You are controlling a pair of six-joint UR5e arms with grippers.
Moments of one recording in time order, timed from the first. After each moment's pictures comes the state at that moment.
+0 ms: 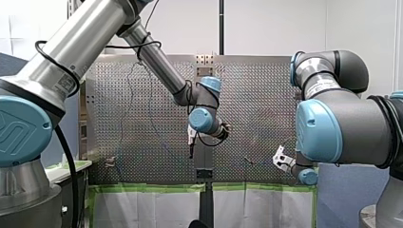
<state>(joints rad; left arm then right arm) -0.84 -2.12 -1.74 -2.66 -1.97 -1.76 1.62 -0.46 1.51 -1.10 1.18 2.04</state>
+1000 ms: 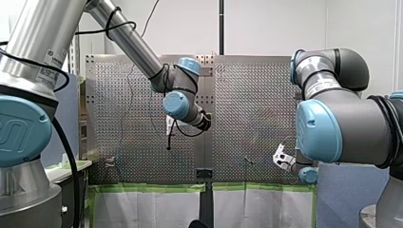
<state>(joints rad) -0.84 -1.86 -2.00 -2.67 -2.00 -1.76 1.62 -0.48 1.51 -1.08 1.19 2.04</state>
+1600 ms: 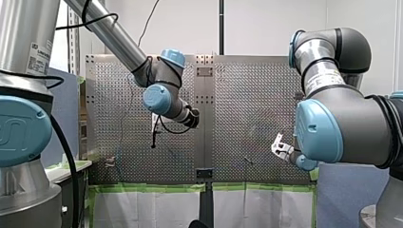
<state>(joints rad) -0.83 -1.71 -2.15 -2.67 -2.00 -1.77 1.64 -0.64 1.63 -1.01 1.26 2.02</state>
